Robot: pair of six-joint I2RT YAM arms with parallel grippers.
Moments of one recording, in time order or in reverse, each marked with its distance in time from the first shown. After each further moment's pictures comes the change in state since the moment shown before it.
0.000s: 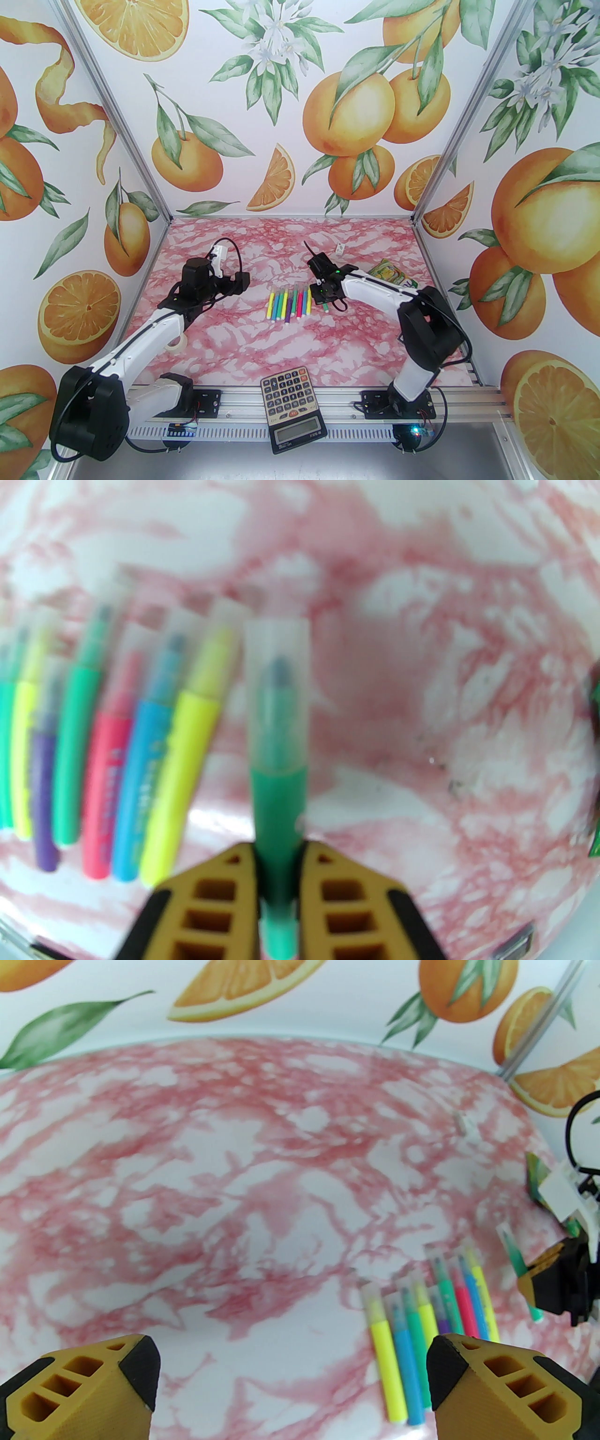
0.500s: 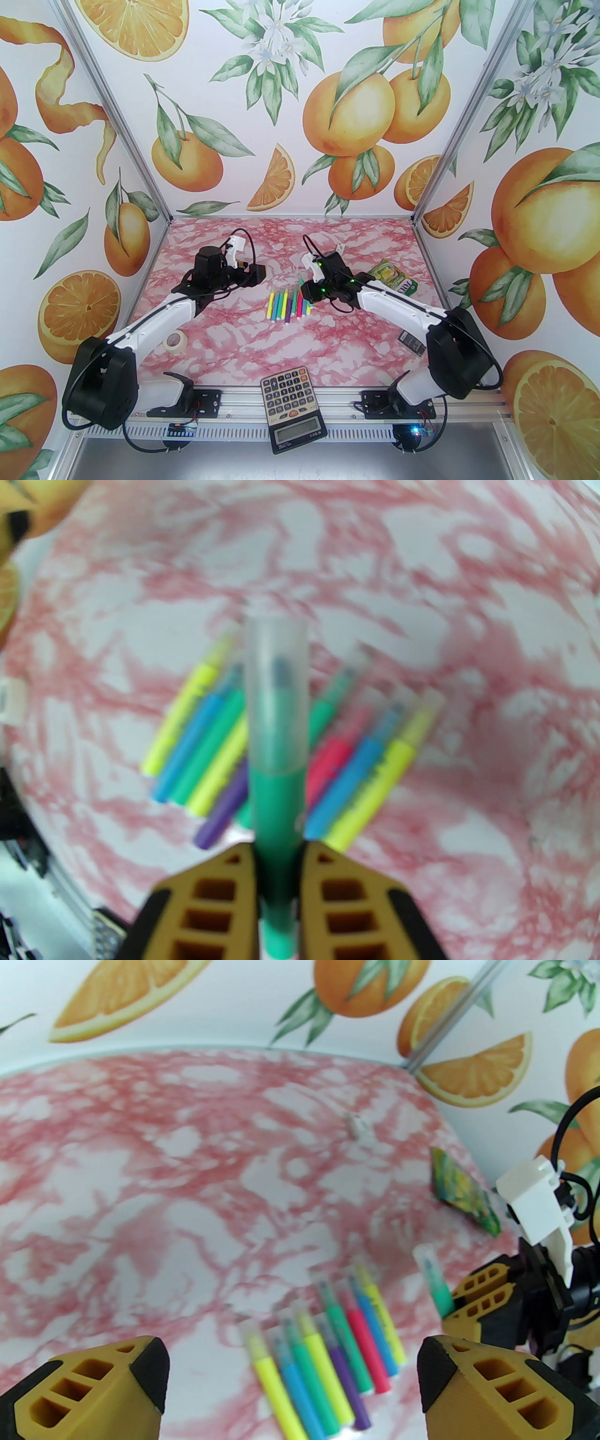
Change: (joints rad) left arm -0.077 0.166 0.121 0.099 0.243 -0.100; right arm 0.003 -0.188 -0.120 0.270 -0.370 -0.052
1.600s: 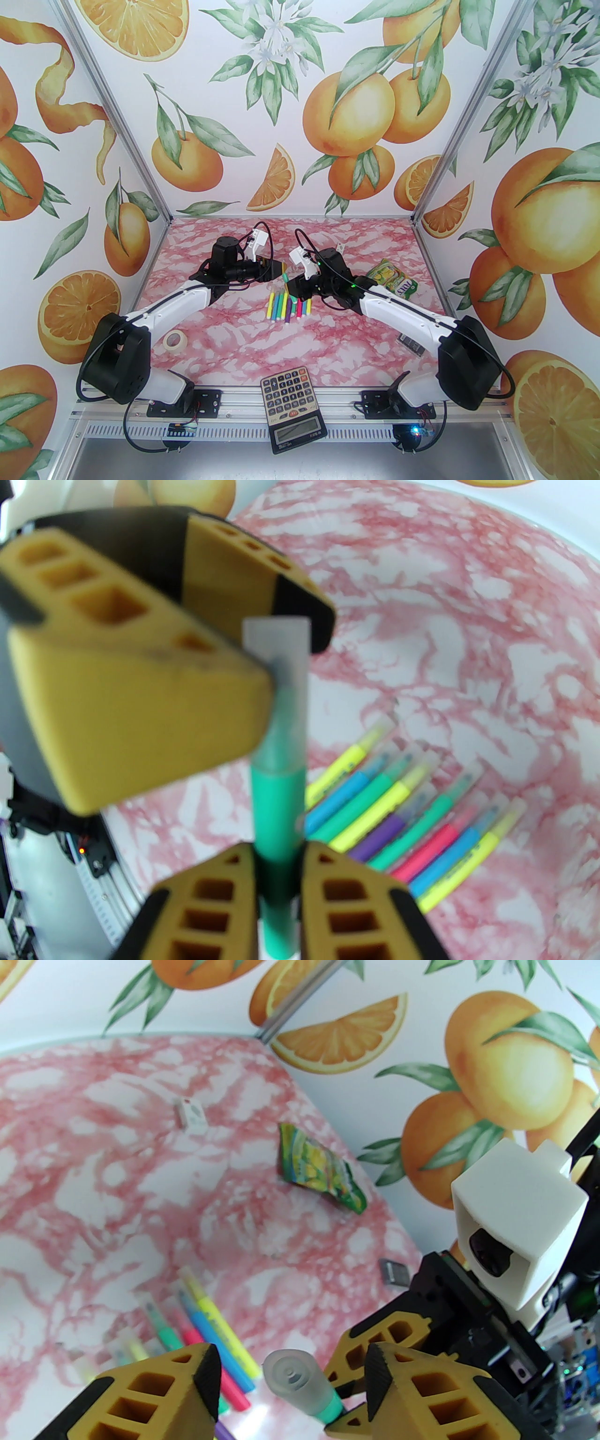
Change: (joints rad) left arm -0.089 0.127 0.125 0.075 0.265 -0.142; right arm 0.061 -0.051 -0.004 0.164 -0.117 -0.001
